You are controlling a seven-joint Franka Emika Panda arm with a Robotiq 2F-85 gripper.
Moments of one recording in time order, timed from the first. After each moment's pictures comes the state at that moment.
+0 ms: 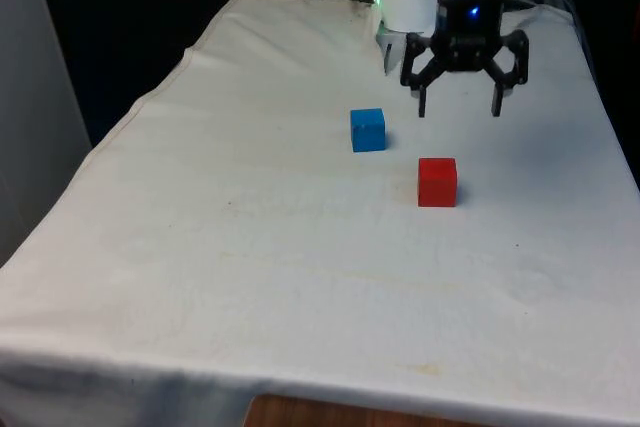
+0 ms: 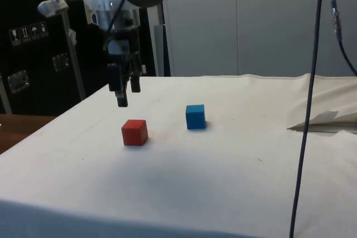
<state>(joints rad) 0.11 0.35 0.03 -2.04 -0.05 2.44 0.05</state>
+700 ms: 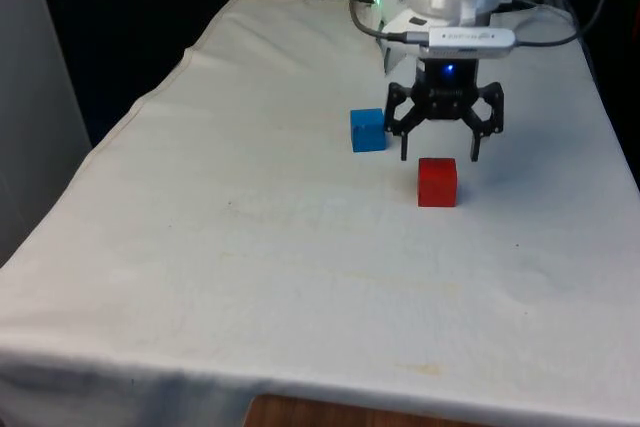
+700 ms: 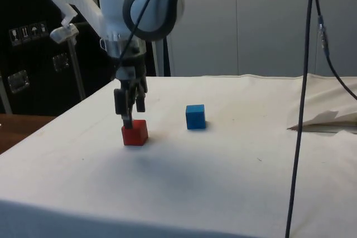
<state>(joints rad) 0.11 0.48 0.00 -2.04 -0.05 2.58 0.04</state>
